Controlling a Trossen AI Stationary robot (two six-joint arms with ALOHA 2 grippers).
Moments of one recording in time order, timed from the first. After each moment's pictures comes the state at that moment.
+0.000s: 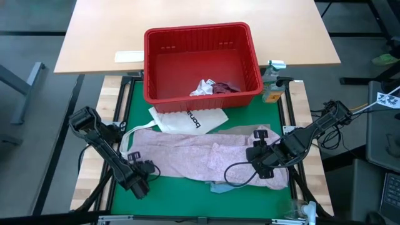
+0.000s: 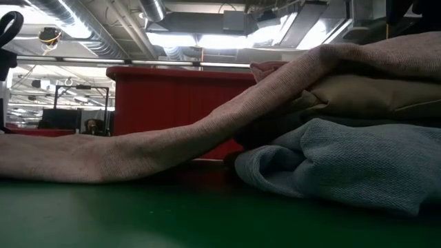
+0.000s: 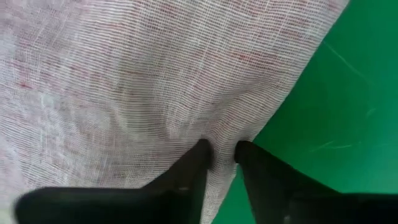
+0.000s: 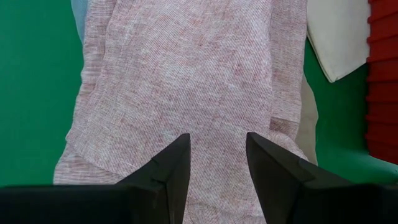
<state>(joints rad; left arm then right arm) -0.87 1.71 0.89 -0.89 -0.14 -1.24 0.60 1.44 1.41 -1.33 0.25 0.44</state>
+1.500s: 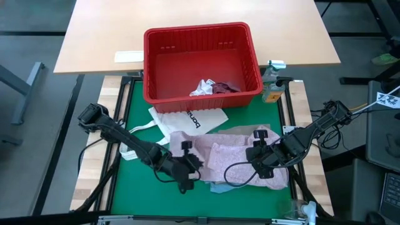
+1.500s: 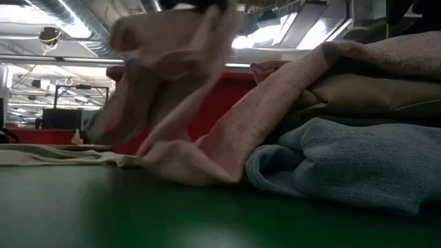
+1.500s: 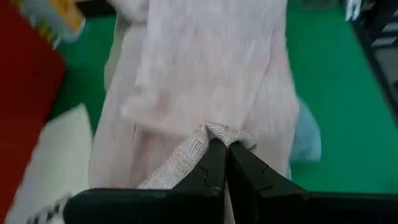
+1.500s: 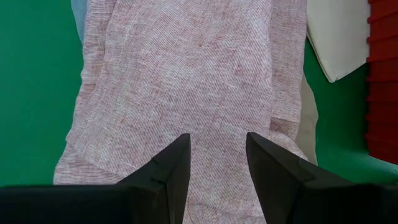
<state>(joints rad) -0.49 1.72 1.32 -0.37 -0.54 -0.29 0.60 1.44 1.41 -1.32 0.25 0.44</state>
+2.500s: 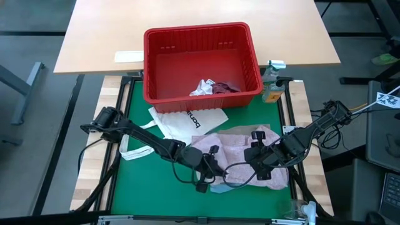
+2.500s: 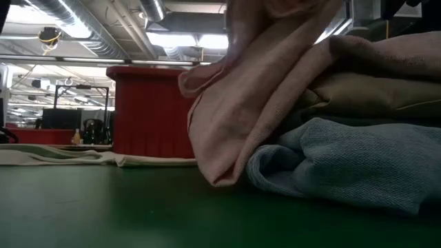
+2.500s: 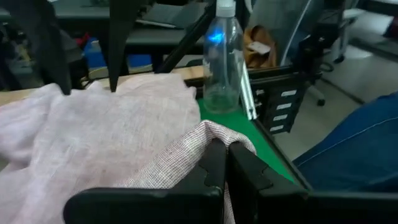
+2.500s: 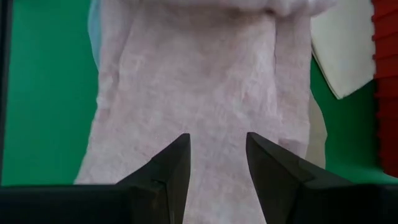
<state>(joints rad) -0.34 1.90 1.32 0.30 -0.05 -0.03 0.60 1.44 1.41 -1.26 0.25 0.44</state>
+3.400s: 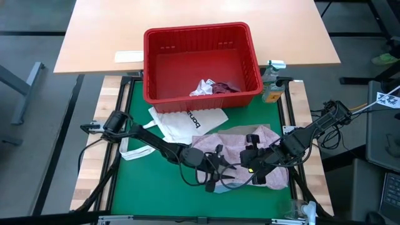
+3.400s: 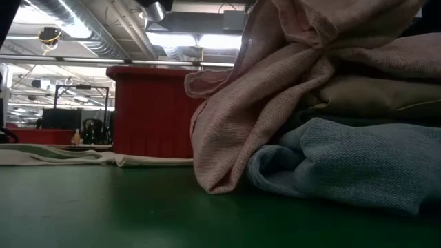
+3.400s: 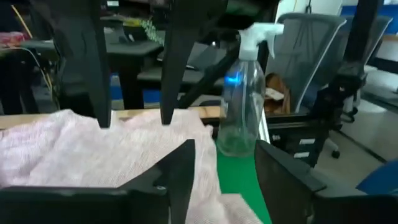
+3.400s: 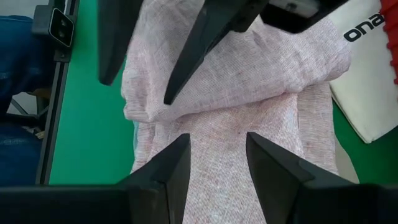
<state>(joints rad) -0.32 2.04 1.32 0.63 -0.12 -0.08 0.59 1.44 1.41 -1.06 0.25 0.43</state>
